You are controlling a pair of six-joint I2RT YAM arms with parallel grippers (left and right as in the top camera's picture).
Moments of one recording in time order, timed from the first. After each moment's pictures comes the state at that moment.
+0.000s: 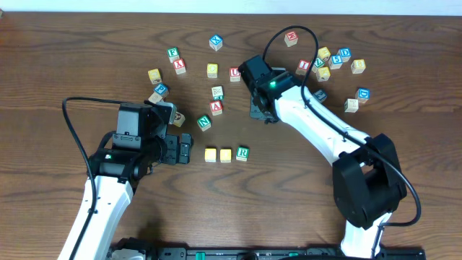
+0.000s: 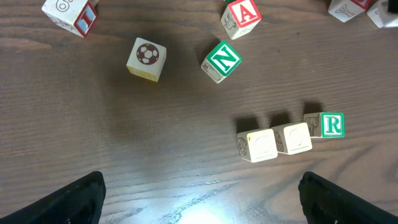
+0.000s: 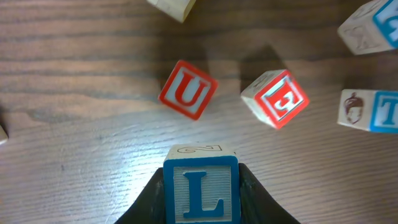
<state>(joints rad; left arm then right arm) -0.14 1.14 0.81 -0.69 0.21 -0.04 0.56 1.98 1.53 -0.88 0.28 0.63</state>
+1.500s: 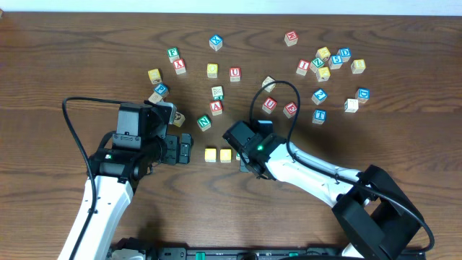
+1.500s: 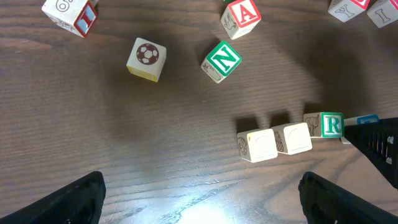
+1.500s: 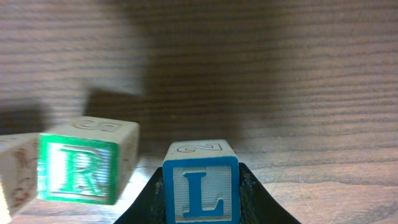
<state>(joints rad) -0.14 1.14 0.81 -0.69 0.21 -0.04 0.81 1.78 1.03 -0.63 0.24 0.83</state>
